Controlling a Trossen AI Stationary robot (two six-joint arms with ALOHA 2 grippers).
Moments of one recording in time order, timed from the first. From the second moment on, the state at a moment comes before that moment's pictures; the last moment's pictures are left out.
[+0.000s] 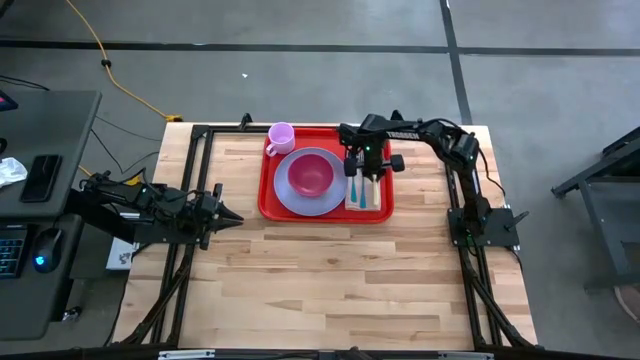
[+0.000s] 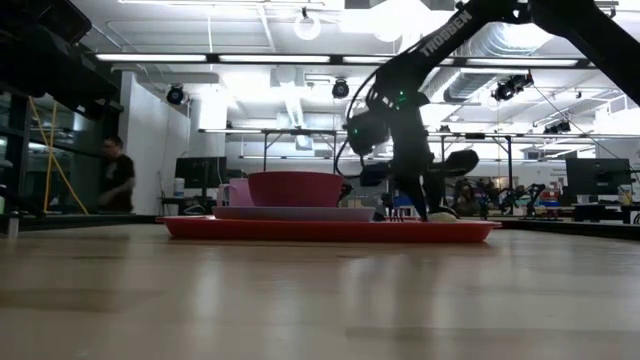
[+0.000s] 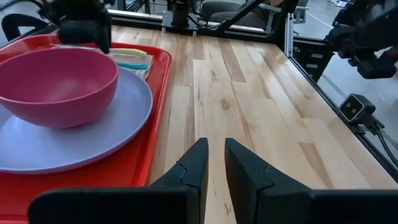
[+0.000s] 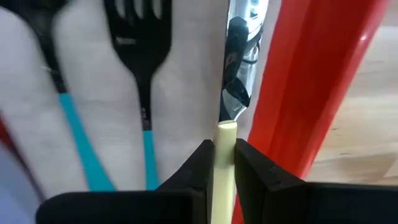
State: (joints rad) left arm -0.29 0.04 0.23 -0.47 -0.20 -0.19; right arm -0.55 2.09 1.55 -1.24 -0.09 1.00
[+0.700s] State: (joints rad) left arm -0.29 0.04 0.23 -0.47 -0.25 -0.19; right arm -0.56 2.09 1.52 -1.19 -0.16 1.03
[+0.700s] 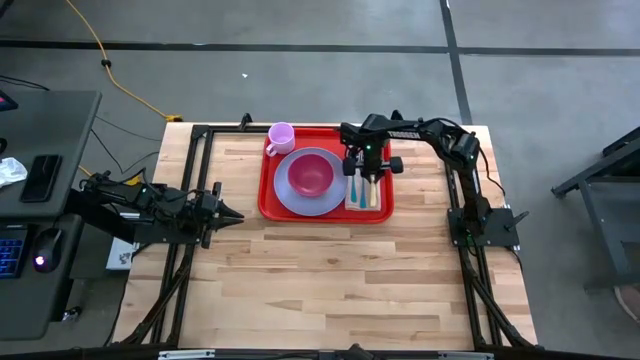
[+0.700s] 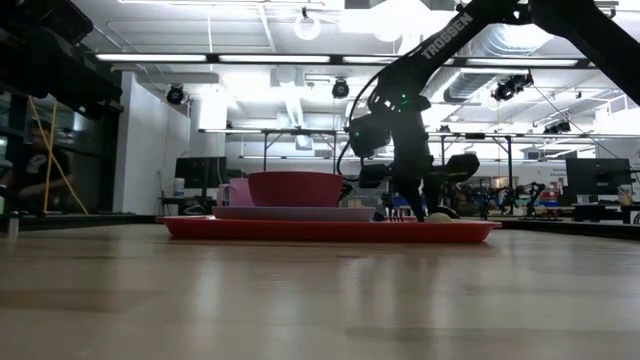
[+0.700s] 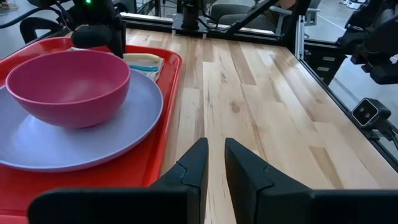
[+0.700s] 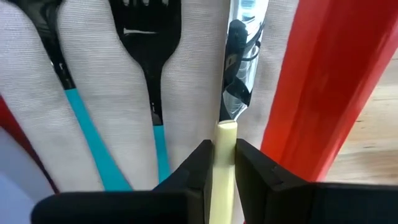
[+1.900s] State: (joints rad) left arm -0.29 0.04 0.23 -0.47 -0.25 -0.19; right arm -0.56 2.08 1.52 -1.18 -0.20 0.97
